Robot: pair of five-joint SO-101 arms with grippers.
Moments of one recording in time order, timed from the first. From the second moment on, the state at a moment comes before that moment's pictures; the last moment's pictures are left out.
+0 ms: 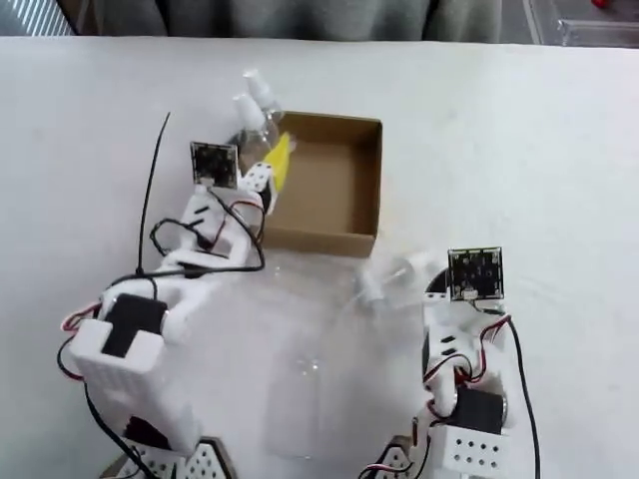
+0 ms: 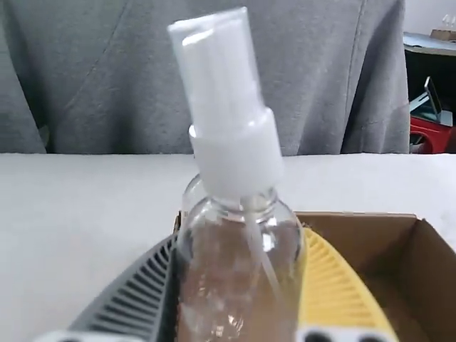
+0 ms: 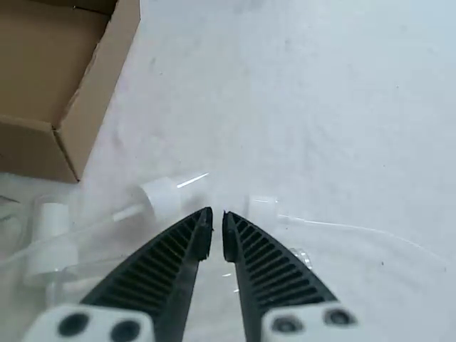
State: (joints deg) left arm 6.6 17.1 48.4 -46.5 8.5; right arm 7.7 -100.7 96.4 46.2 15.2
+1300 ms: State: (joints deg) left arm 5.9 22.2 45.6 -46.6 8.5; right arm 7.7 -100.7 96.4 46.2 15.3
